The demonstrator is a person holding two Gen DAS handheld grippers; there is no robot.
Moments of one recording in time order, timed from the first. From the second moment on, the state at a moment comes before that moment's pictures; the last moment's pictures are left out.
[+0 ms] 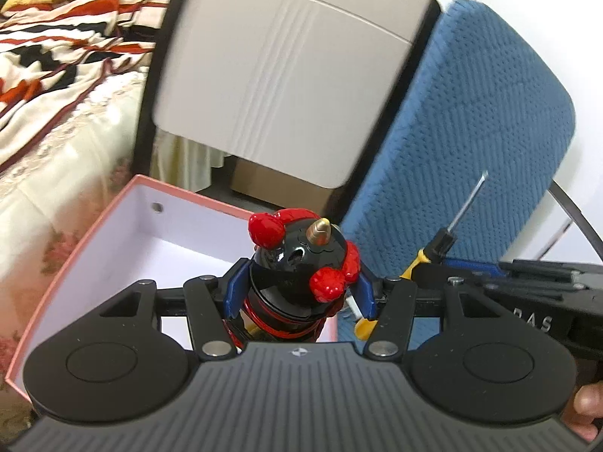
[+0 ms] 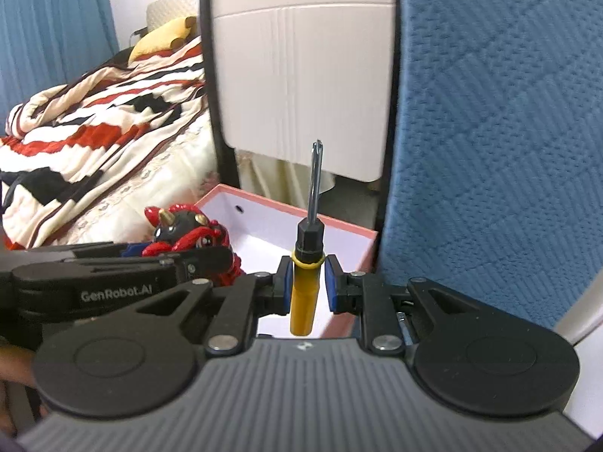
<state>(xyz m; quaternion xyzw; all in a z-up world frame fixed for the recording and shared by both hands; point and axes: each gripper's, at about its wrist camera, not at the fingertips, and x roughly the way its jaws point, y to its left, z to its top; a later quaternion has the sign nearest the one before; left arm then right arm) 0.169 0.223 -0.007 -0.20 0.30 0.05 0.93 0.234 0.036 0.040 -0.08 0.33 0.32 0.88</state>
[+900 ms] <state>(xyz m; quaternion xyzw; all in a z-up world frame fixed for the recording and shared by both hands) 0.154 0.299 -0.121 -0.26 0.39 0.08 0.88 0.230 0.126 -0.079 -0.14 0.48 0.31 0.81</state>
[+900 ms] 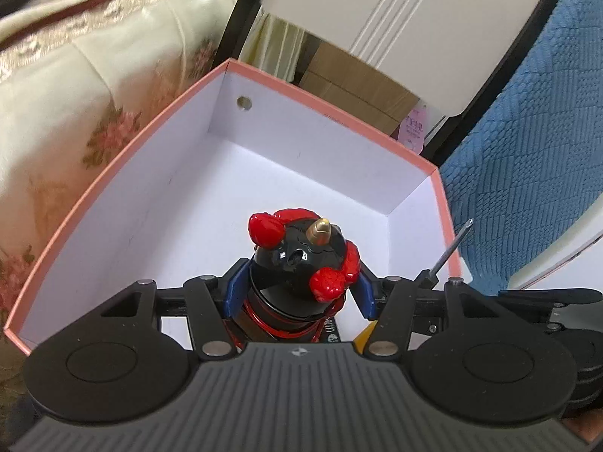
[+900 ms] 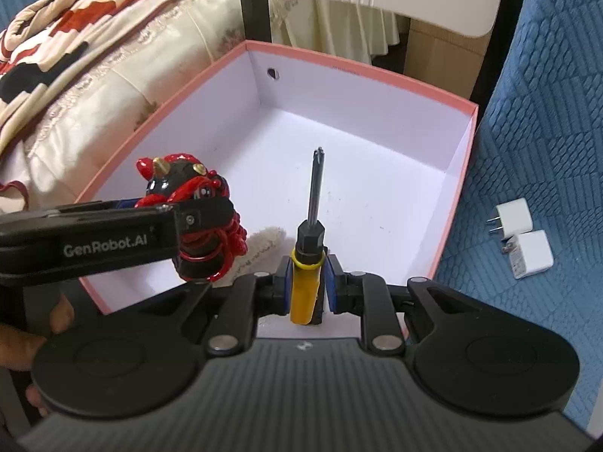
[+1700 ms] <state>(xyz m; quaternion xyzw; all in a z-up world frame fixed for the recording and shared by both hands) 0.154 0.296 -0.106 -0.25 0.37 0.08 0.89 0.237 0.130 -0.072 -0.12 0.47 0.31 0.82</state>
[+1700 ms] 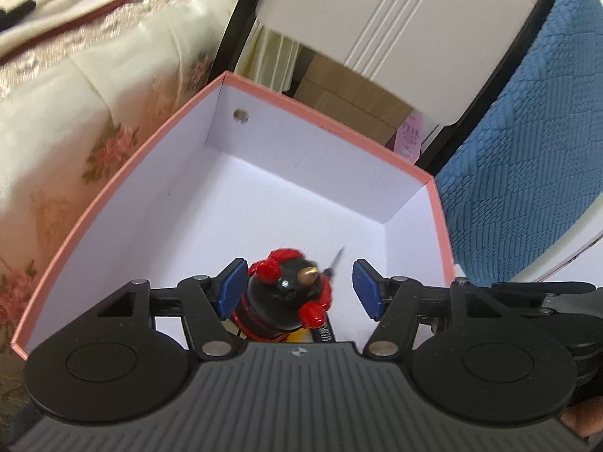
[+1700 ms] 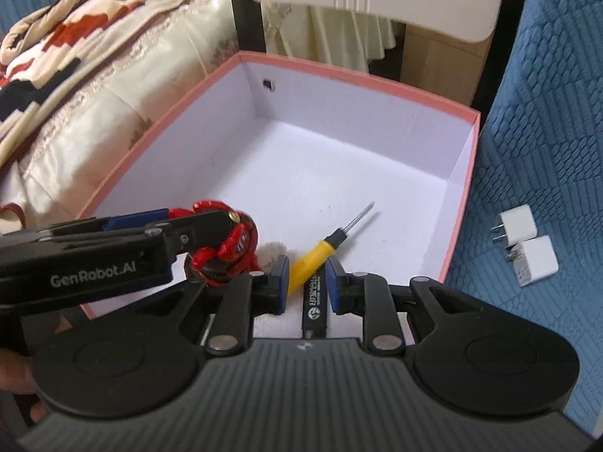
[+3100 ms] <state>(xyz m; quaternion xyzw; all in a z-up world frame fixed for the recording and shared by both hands) 0.139 0.123 -0.069 -0.19 0.31 0.04 0.93 0.184 -0.058 -0.035 -0.07 0.35 0.27 0.89</state>
